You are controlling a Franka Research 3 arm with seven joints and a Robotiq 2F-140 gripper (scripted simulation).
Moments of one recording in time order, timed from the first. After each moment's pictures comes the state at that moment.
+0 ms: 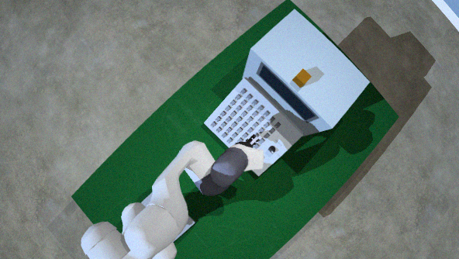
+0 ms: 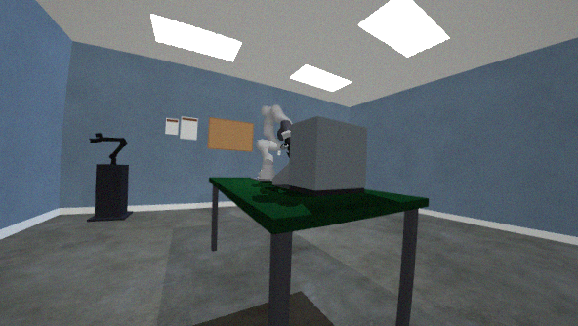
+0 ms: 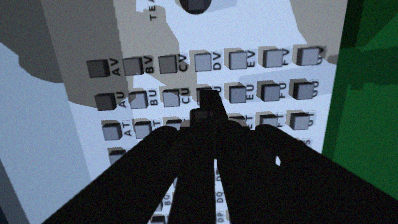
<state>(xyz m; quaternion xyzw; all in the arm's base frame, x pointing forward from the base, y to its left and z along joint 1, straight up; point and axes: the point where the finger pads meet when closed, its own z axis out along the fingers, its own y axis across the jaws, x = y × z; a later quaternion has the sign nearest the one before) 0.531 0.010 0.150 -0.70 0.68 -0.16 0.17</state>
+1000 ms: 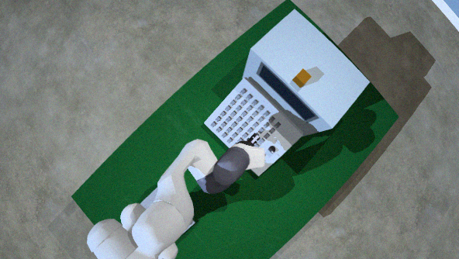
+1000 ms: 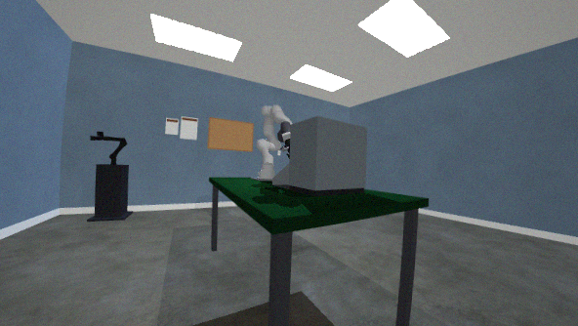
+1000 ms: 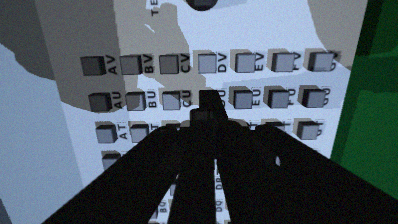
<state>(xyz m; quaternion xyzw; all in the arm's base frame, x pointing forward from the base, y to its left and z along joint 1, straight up) 0.539 0.011 0.137 -0.71 0.66 -0.16 0.17</state>
